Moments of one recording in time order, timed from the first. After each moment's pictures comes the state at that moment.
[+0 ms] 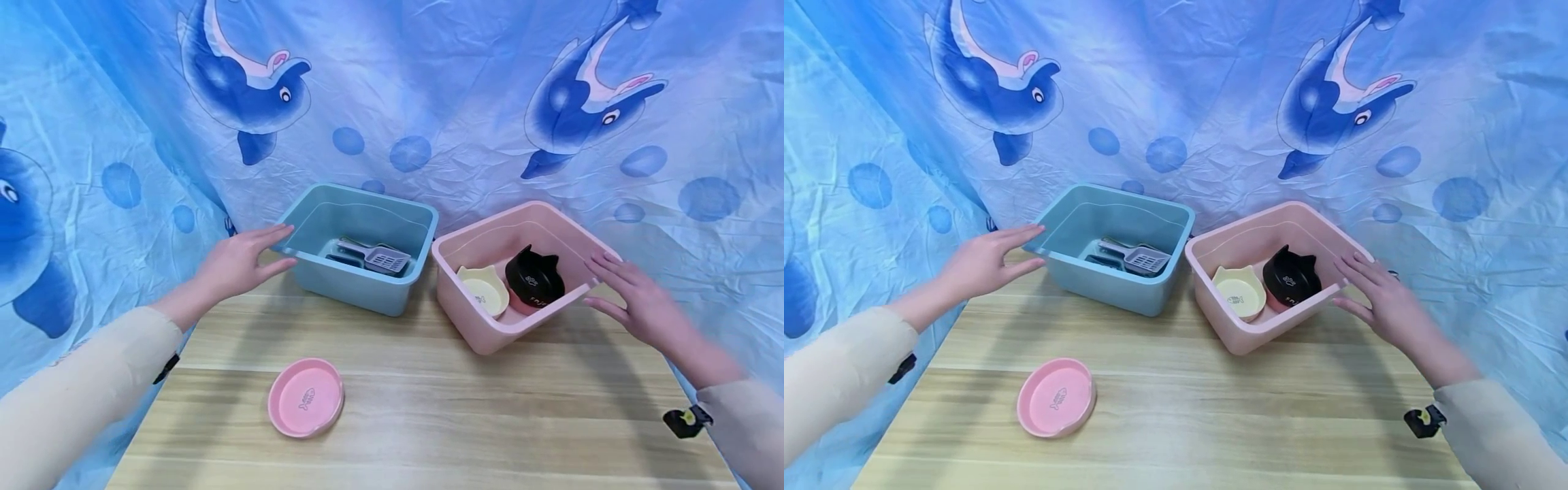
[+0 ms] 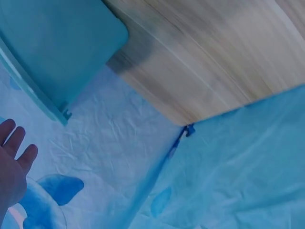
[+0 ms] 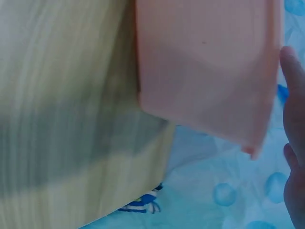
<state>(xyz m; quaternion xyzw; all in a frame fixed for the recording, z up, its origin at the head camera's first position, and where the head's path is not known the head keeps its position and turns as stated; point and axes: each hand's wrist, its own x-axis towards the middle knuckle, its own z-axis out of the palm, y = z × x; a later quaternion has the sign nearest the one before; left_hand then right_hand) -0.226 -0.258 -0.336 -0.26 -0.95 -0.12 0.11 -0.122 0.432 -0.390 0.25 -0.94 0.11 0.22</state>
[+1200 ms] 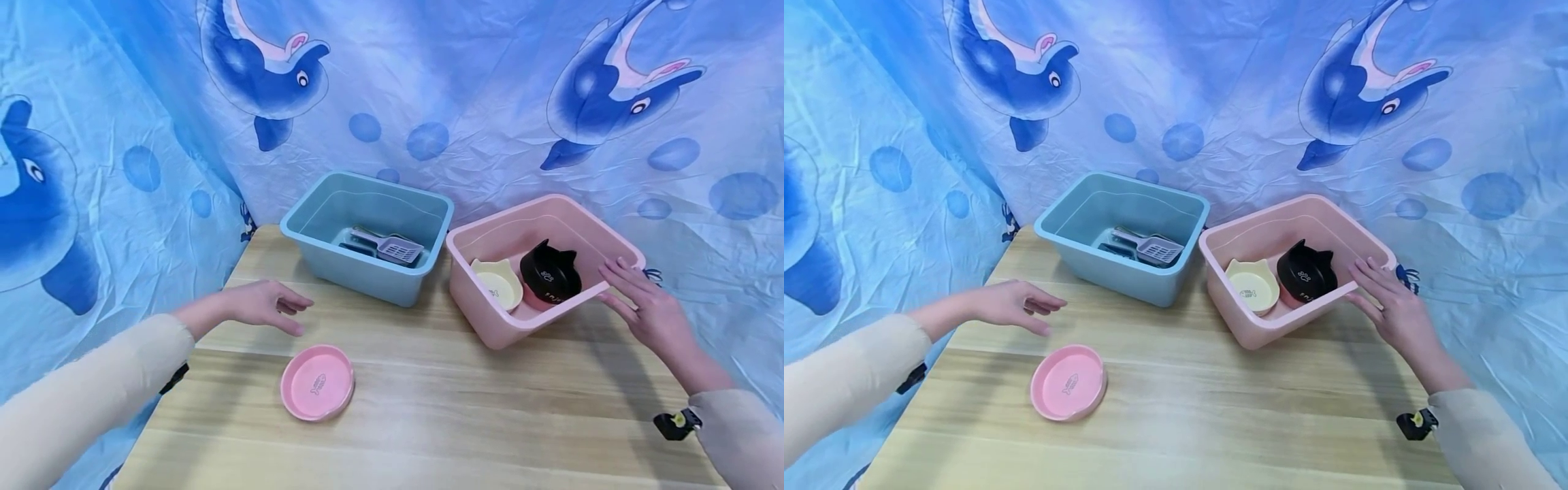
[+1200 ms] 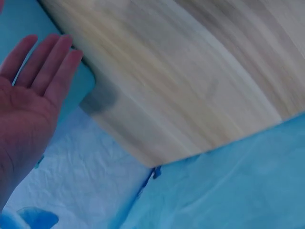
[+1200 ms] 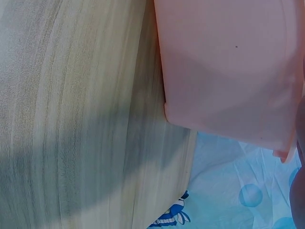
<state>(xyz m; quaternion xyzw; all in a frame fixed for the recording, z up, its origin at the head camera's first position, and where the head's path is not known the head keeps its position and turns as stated) -0.198 -0.271 -0.384 -0.27 -0.88 -0.25 -0.30 -0.129 0.426 -0.435 0.23 -0.90 0.15 0.33</state>
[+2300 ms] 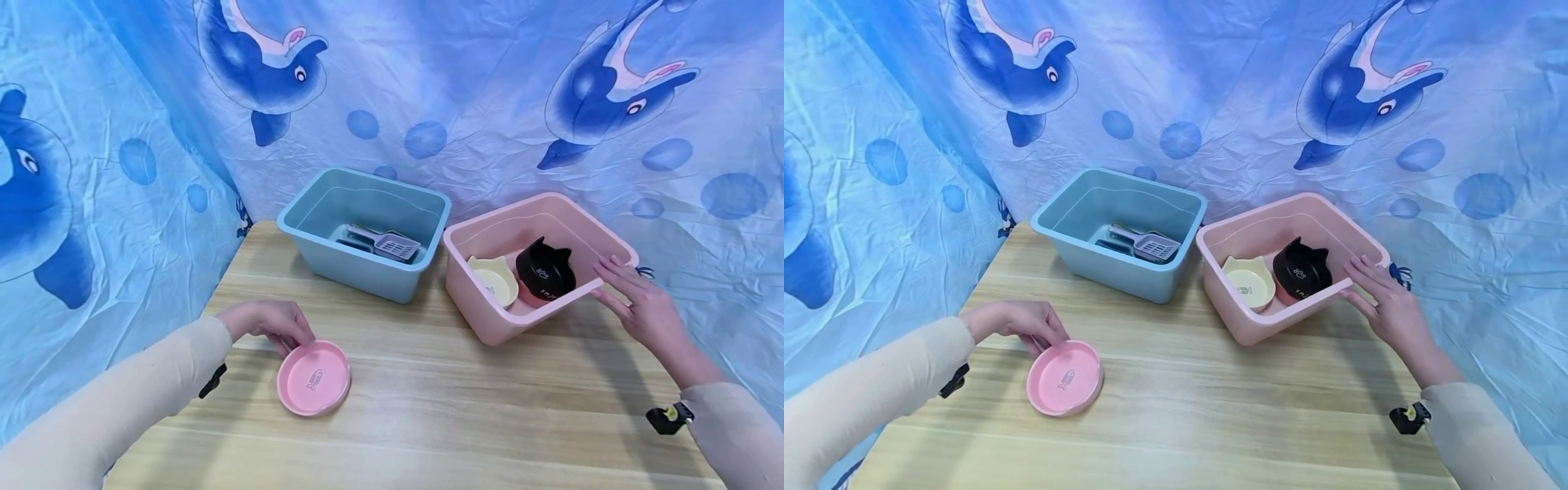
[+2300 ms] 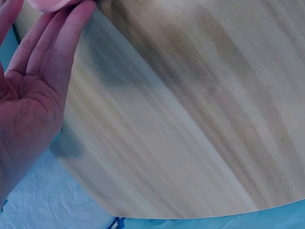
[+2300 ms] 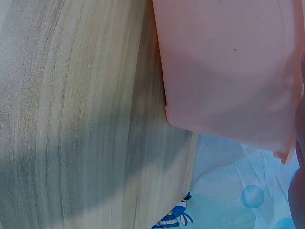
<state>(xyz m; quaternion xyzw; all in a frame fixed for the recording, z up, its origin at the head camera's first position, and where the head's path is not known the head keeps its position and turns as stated) -0.195 -0.245 -0.438 -0.07 -0.80 -0.35 -0.48 -0.132 0.427 -0.432 0.23 -0.90 0.15 0.33</state>
